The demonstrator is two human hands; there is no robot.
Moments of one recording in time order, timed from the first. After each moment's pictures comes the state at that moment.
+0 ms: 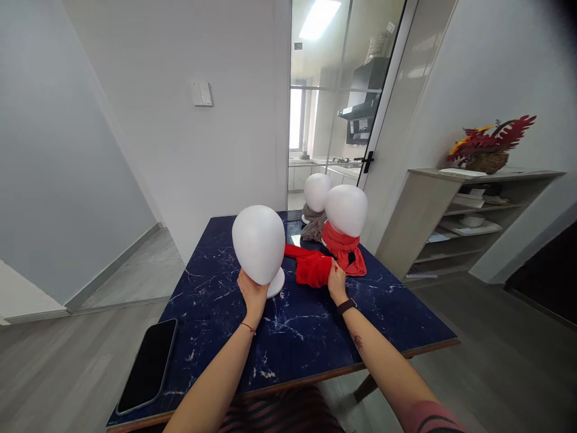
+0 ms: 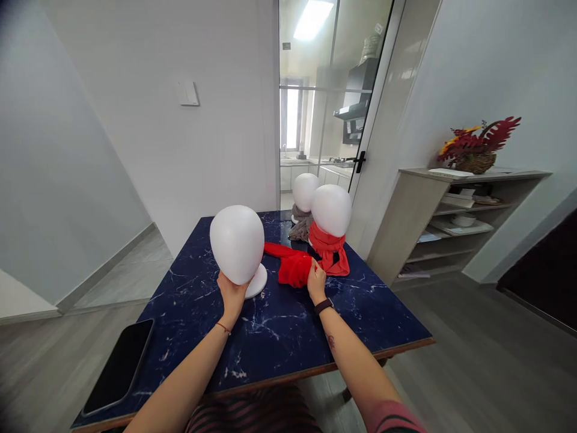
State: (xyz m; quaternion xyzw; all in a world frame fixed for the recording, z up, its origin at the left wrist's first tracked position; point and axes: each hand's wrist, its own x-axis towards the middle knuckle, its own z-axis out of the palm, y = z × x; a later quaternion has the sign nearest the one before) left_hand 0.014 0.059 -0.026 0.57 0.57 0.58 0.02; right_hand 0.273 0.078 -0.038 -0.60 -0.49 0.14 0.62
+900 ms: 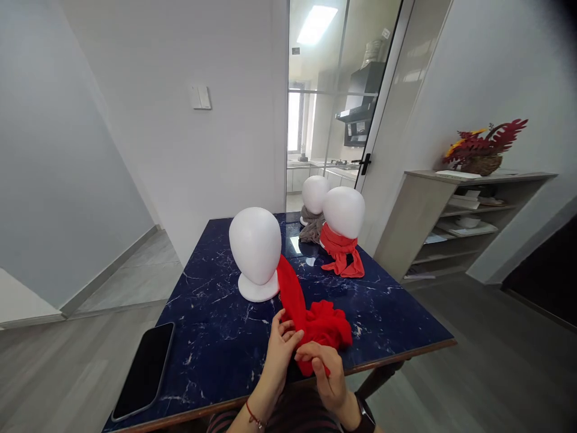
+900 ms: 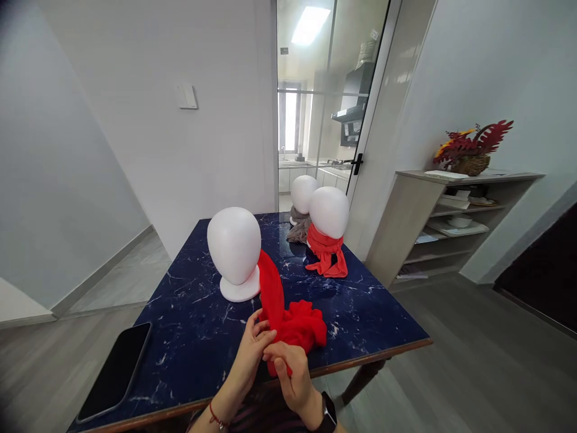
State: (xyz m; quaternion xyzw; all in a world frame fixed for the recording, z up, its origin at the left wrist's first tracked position) left_hand 0.071 -0.072 -0.020 0.33 0.42 0.53 0.66; right_hand 0.192 -0.122 -0.028 -0.48 -0.71 0.23 0.45
